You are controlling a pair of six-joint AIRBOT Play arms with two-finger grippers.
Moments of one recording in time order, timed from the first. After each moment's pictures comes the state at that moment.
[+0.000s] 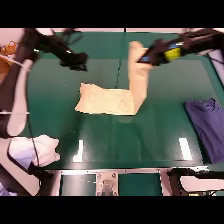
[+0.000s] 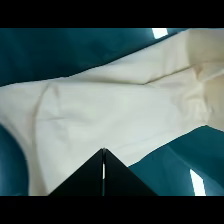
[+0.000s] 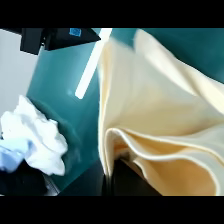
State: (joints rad) left arm -0.16 -1.83 2.11 1.11 -1.54 -1.50; right arm 0.12 -1.49 1.76 -0.71 1.42 1.43
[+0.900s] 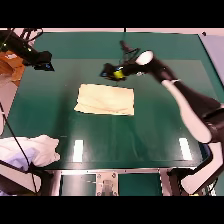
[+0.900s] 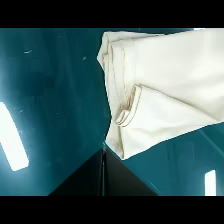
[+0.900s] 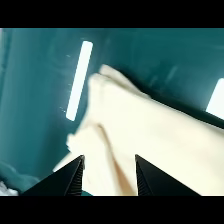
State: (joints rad) left arm 0.08 -1.73 2.04 1.18 -1.66 -1.38; right arm 0.33 -1.79 1.72 -0.84 1.00 1.59
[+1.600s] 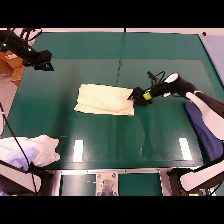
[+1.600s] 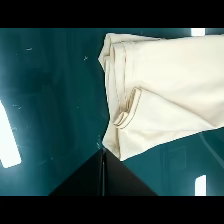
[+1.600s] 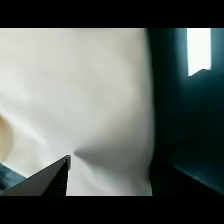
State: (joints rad) left arm 0.08 -1.73 2.04 1.18 -1.66 -1.44; right arm 0.09 -1.74 1.23 -0.71 1.07 1.36
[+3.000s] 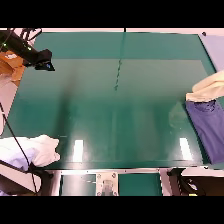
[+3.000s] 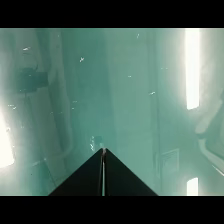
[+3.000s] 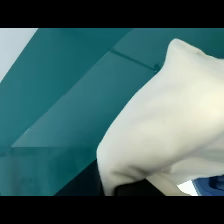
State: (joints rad) left arm 0.08 -1.73 2.04 1.17 -1.65 -1.47; right arm -0.97 -1.51 1.83 -0.70 1.51 1.48
